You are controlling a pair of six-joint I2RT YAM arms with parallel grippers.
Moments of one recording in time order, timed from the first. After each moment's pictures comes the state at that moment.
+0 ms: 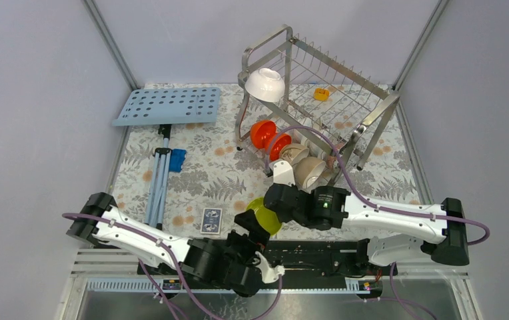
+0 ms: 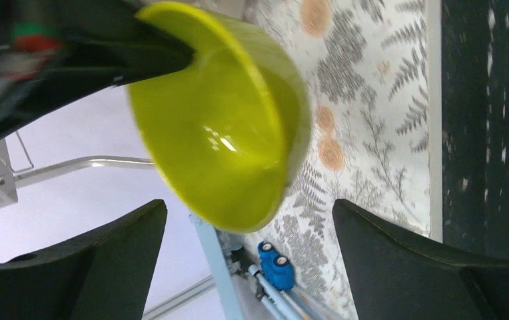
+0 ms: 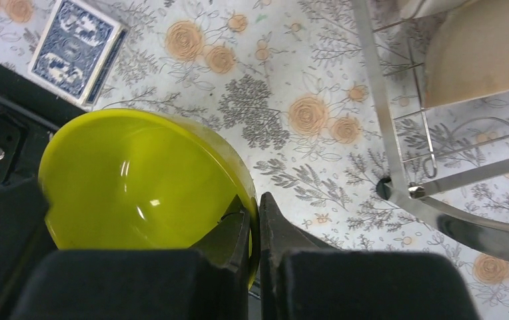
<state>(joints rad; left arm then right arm) -1.89 1.20 0.83 -0.74 -0.91 0.45 1.32 1.27 1.11 -0.84 0.46 0.70</state>
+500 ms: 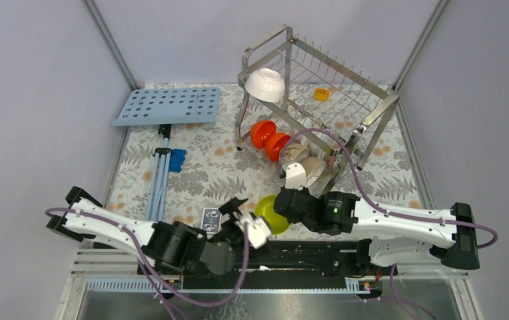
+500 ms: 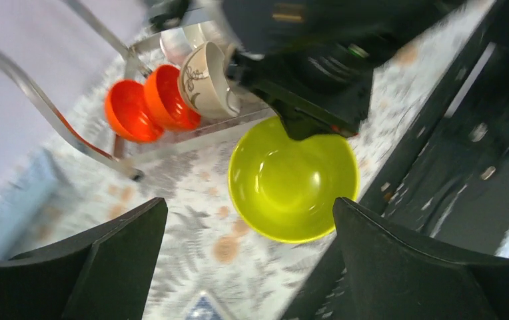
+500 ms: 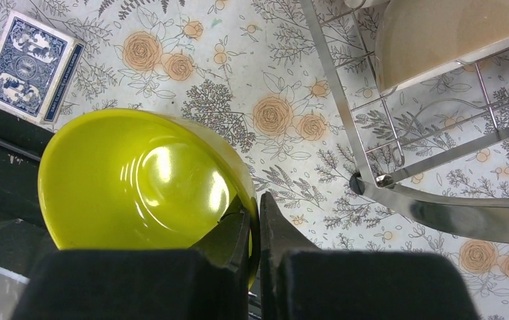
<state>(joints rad) -1.88 1.01 0.97 -0.50 -0.99 0.00 1.32 1.16 0.99 -0.84 0.58 0.75</state>
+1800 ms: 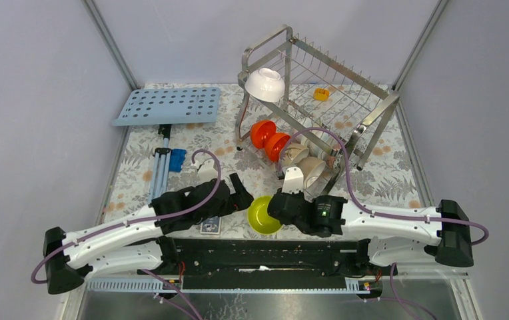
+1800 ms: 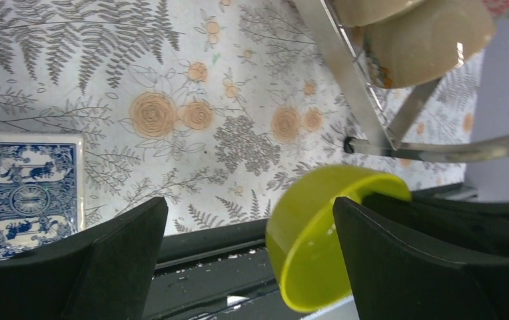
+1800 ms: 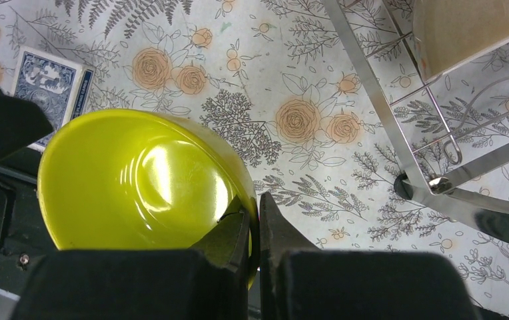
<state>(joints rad) -1.09 0.91 0.75 -0.64 -0.39 -1.19 1.32 1.20 0.91 -0.70 0.58 0.89</state>
